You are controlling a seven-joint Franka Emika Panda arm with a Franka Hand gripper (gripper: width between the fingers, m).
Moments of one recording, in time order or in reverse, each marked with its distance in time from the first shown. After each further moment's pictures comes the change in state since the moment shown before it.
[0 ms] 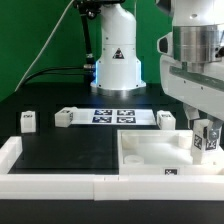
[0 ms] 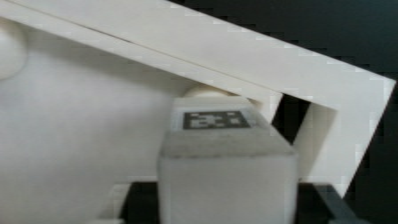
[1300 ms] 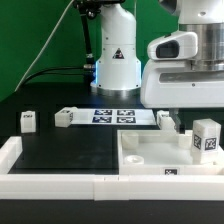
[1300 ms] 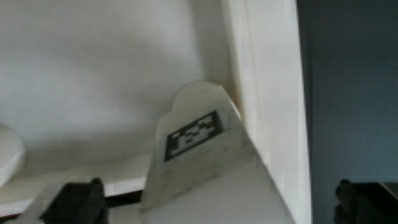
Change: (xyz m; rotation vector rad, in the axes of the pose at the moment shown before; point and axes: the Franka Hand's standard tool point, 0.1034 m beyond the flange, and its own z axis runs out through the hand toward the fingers) arm -0.005 -0.003 -0.002 -0.019 0.018 -1.148
